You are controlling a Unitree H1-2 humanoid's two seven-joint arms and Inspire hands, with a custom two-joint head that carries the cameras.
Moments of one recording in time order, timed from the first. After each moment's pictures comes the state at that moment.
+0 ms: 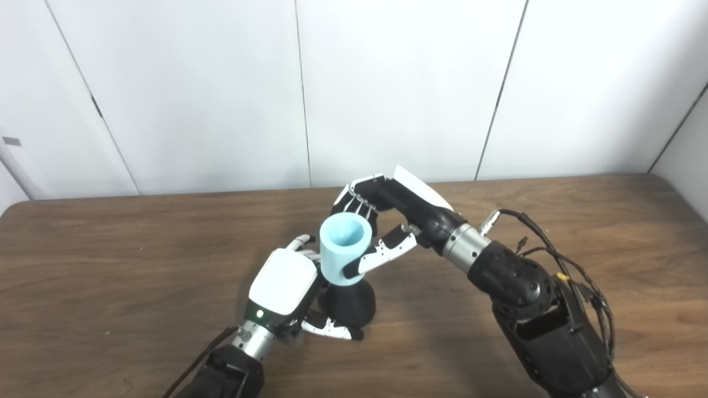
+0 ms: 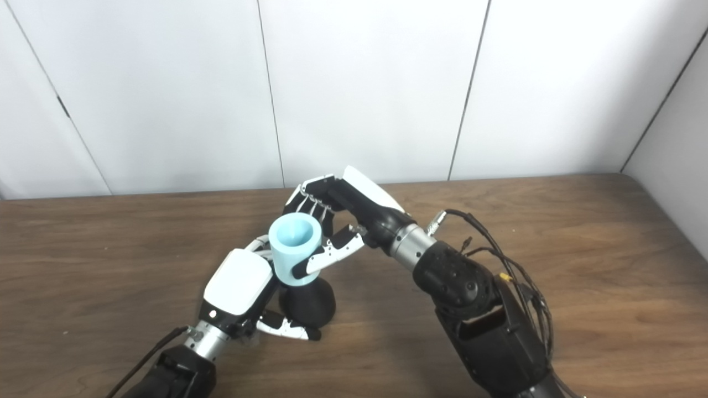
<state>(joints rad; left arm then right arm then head) -0.37 0.28 -0.63 0.29 1.06 -0.09 0.39 -0.46 -0.26 0.25 -0.27 -0.30 0.25 0.36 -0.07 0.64</state>
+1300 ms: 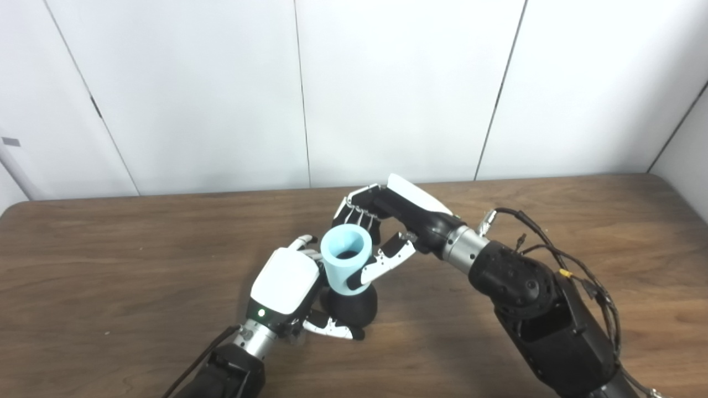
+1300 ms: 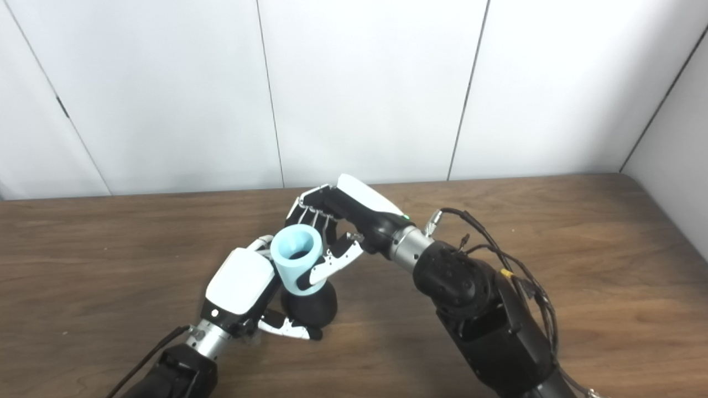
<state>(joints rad) -0.38 0.28 -0.64 0.30 1.06 -0.09 0.40 -0.47 -0.30 0.31 -0.31 -0.38 0.33 0.42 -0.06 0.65</state>
